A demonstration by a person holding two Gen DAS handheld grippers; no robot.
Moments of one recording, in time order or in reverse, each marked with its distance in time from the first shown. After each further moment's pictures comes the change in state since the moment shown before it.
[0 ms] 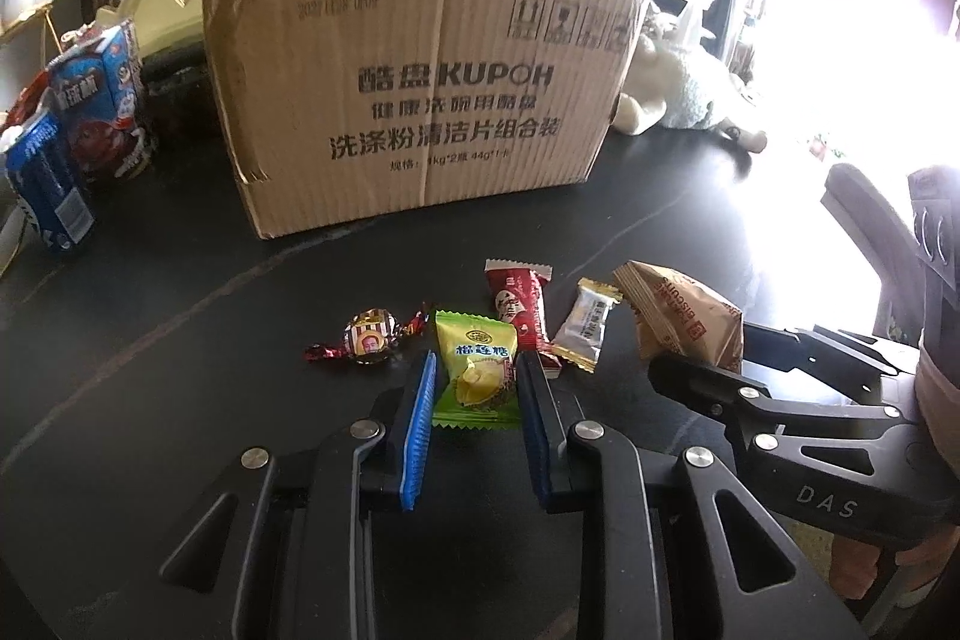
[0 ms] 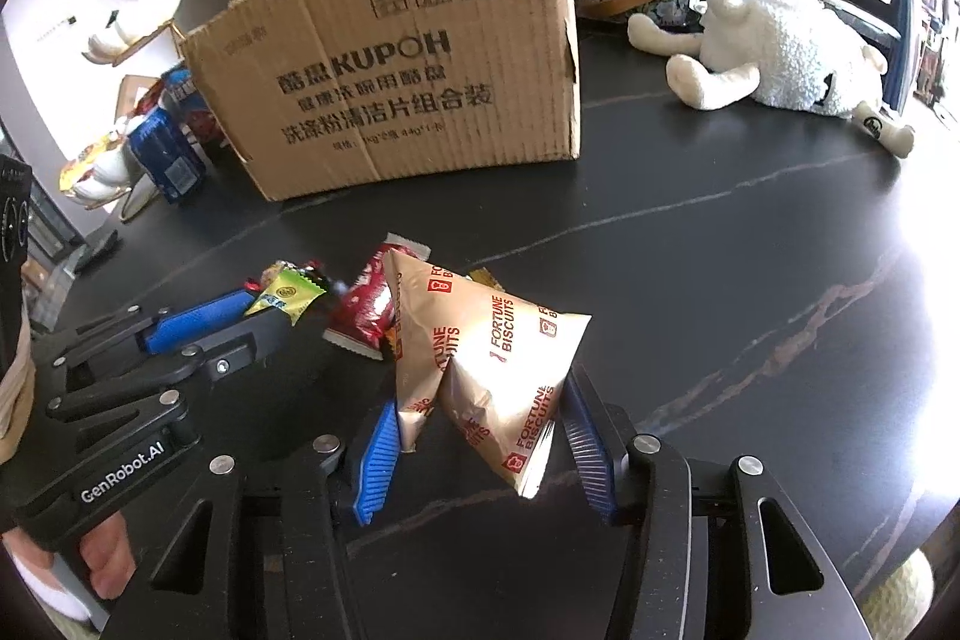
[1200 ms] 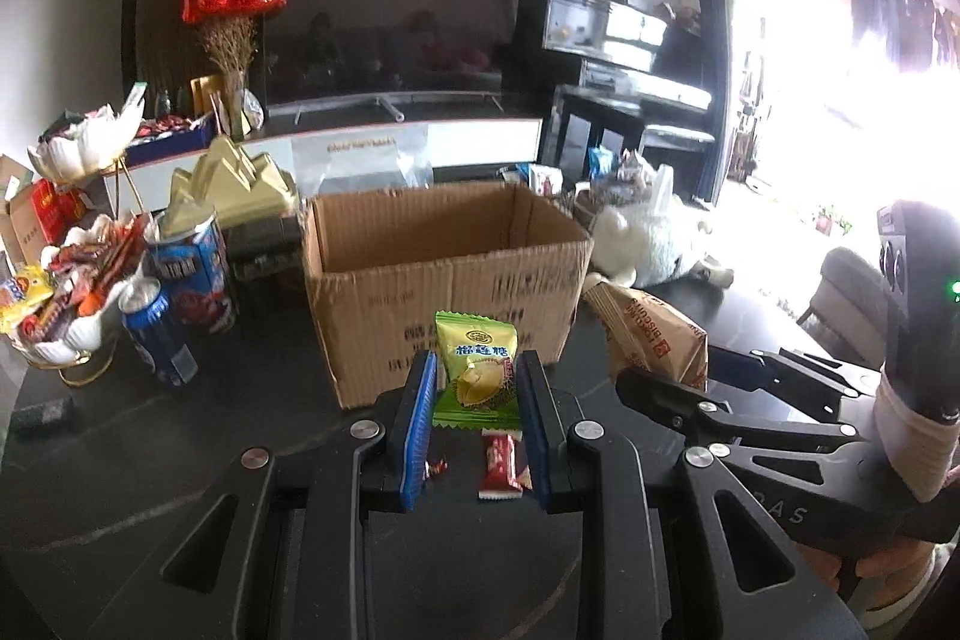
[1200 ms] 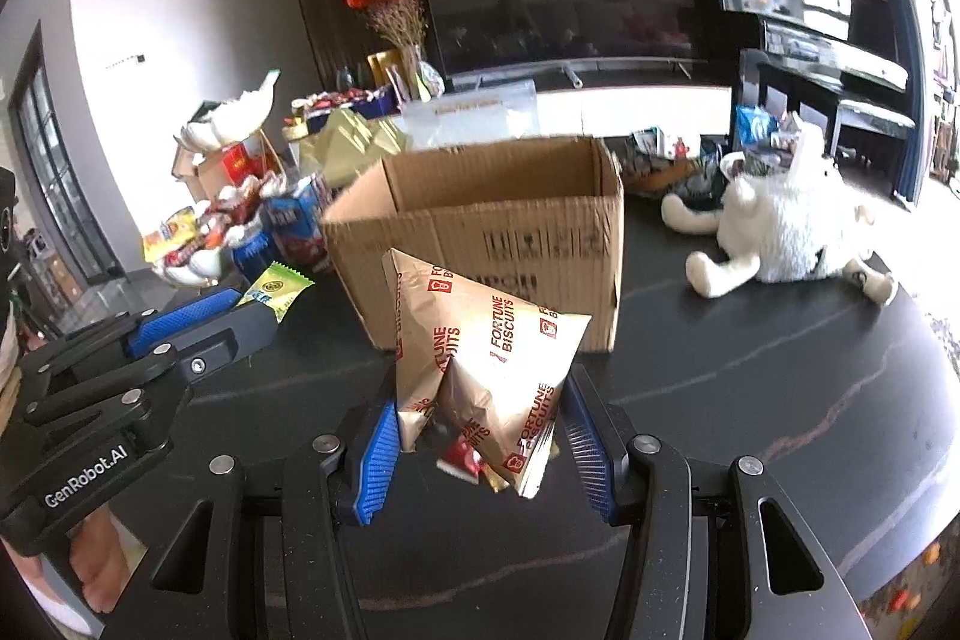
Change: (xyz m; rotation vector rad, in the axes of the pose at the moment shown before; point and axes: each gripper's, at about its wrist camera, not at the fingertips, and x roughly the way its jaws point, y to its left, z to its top) left arm -0.137 -0.018 0.060 0.009 -0.293 0.066; right arm -0.106 0.035 0.056 -0.087 -0.262 0.071
